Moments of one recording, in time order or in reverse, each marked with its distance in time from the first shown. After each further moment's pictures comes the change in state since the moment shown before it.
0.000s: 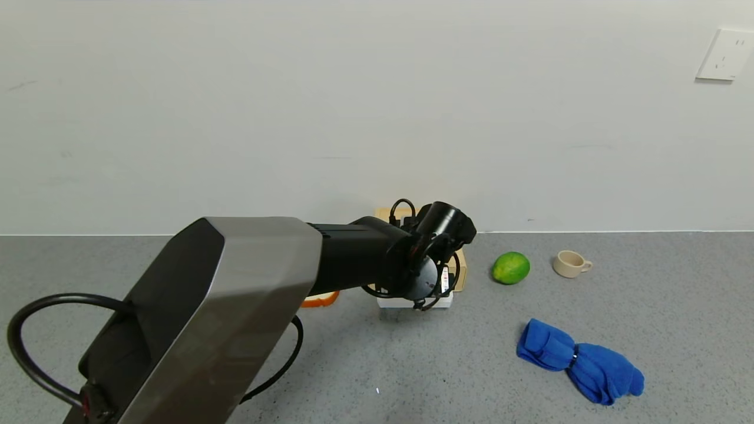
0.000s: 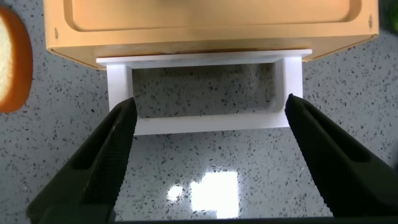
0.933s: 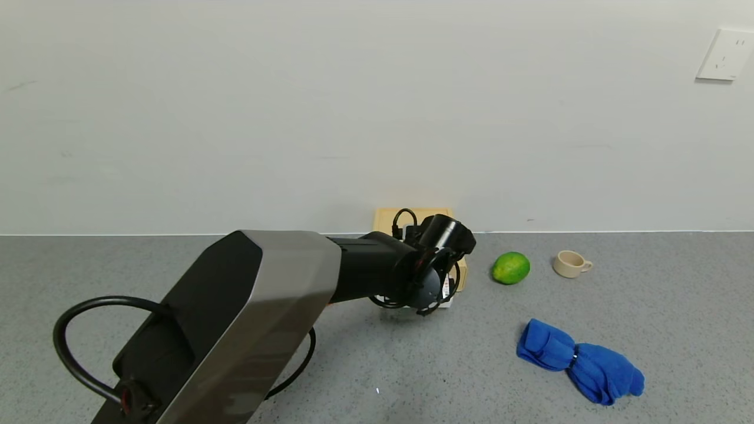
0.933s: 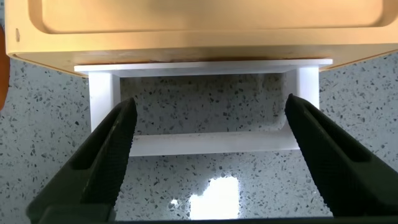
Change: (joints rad) left arm 0.006 0.061 -0.003 -0.068 0.015 0.001; right arm 0.000 0.000 0.000 0.000 0.000 0.000
